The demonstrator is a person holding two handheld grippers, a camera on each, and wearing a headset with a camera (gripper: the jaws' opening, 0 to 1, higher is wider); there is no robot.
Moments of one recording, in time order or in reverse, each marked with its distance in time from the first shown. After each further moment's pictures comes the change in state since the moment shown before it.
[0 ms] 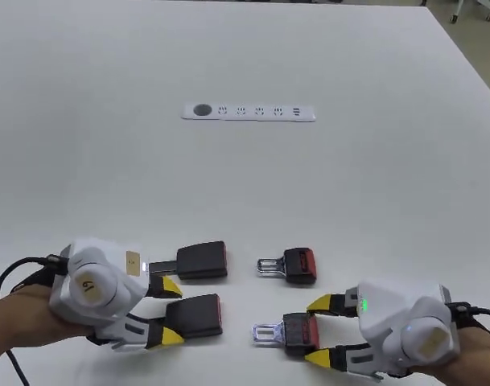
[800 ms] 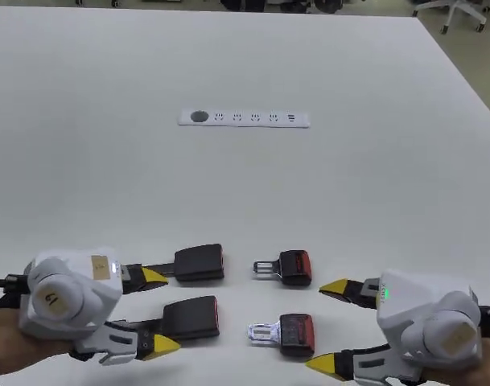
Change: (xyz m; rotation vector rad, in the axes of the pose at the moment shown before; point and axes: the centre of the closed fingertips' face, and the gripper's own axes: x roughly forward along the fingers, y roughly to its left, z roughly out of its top) left arm -0.020 0.005 0.009 -0.101 -0.113 0.118; right arm -0.025 -0.008 0.010 0.130 -0.056 -0.101
